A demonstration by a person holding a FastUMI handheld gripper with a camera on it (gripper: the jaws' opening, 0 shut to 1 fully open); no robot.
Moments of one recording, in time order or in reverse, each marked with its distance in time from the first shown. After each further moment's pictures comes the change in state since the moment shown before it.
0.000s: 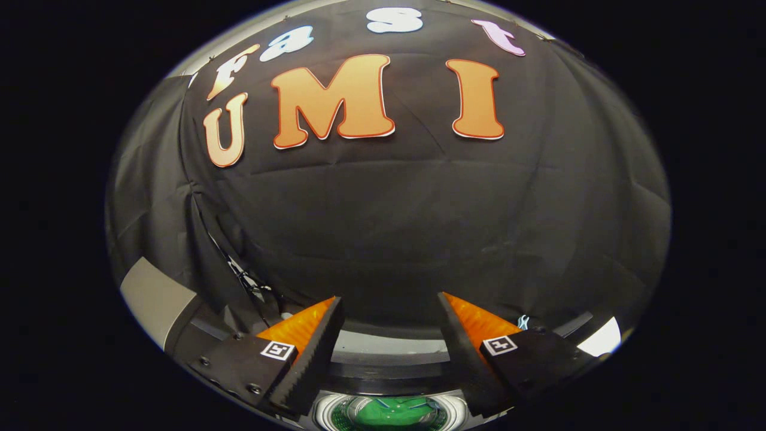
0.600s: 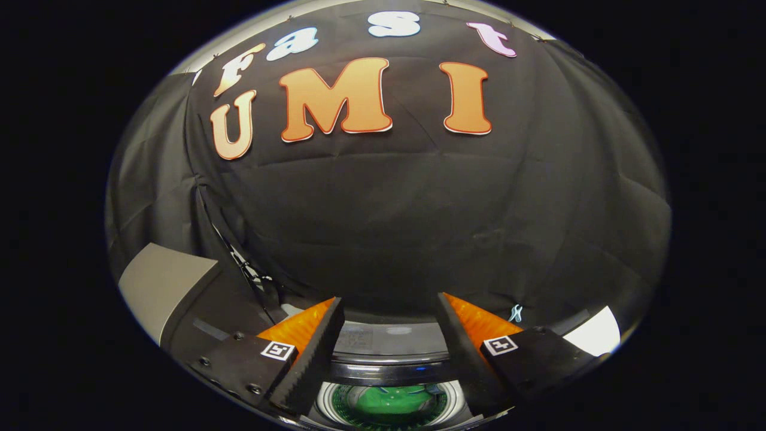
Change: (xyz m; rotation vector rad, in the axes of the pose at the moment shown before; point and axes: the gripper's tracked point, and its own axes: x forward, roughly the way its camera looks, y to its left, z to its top) arm -0.059 0.003 -0.039 0.007 0.021 -0.019
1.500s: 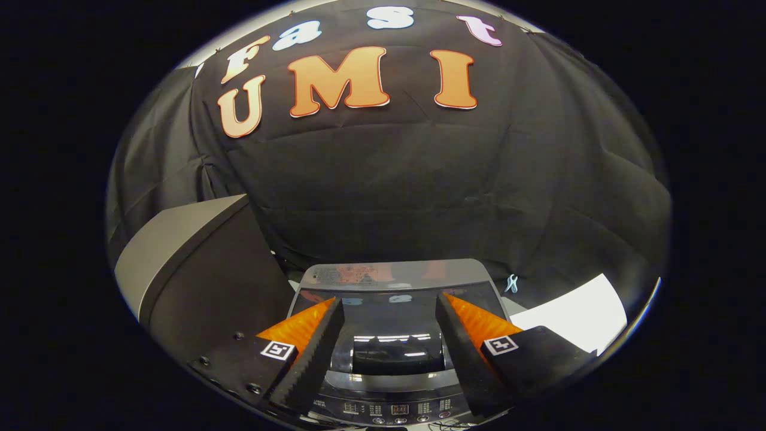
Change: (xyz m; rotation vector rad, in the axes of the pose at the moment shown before) arm -0.077 0.017 -0.092 0.025 0.086 -0.025
